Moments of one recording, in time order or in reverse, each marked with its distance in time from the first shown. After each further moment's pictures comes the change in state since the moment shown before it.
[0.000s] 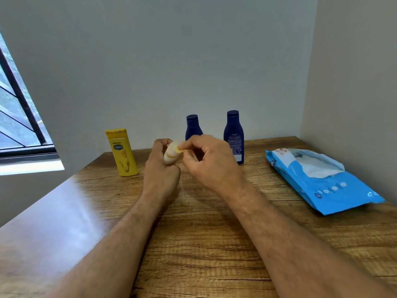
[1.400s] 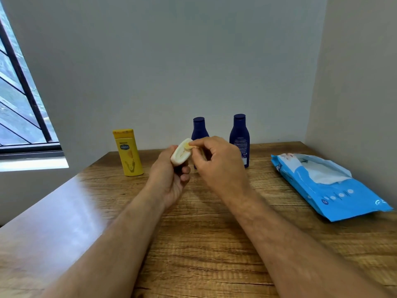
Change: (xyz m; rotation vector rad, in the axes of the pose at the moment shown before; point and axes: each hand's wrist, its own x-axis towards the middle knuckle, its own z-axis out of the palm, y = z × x) left_hand 0.009 0.004 -0.001 -1.042 -0.126 -0.649; right_hand -0.002 -0.001 0.006 -0.079 0.143 -0.030
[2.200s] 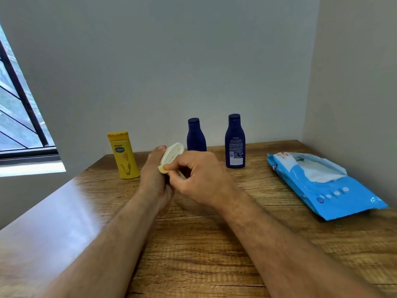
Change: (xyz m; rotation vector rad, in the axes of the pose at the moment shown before) left_hand 0.010 -0.003 -0.010 -0.051 -0.015 0.141; right_hand -0.006 -0.009 0.003 0.070 -0.320 -0.105
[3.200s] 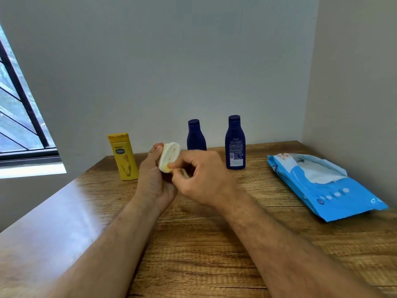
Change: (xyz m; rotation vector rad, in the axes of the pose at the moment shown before) left_hand -0.017 0.006 0.009 -0.124 -0.105 0.009; right_hand -0.002 0.001 -0.003 0.086 0.031 0.050
